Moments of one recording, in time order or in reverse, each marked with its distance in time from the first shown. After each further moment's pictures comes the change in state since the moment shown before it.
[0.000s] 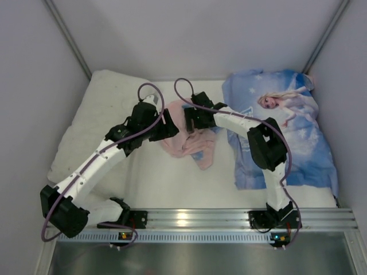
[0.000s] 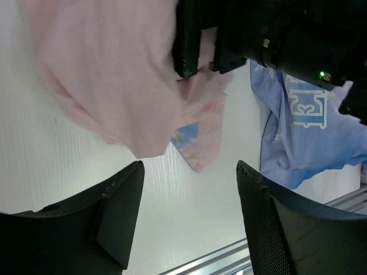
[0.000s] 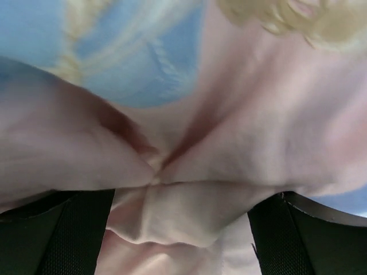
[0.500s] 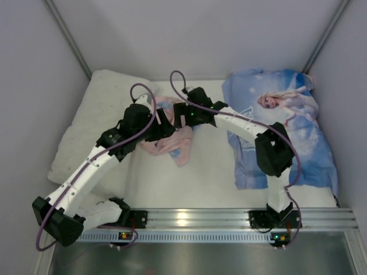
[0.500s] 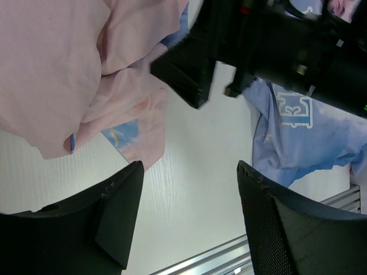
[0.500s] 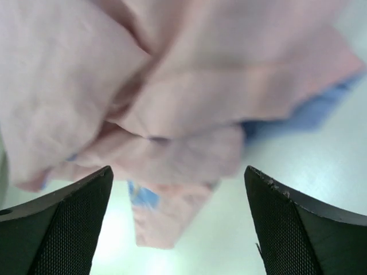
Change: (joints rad) left arm -0.001 -0.102 -0.006 -0.024 -0.017 -0.001; right arm 0.064 -0.043 0.094 0.076 -0.247 0.040
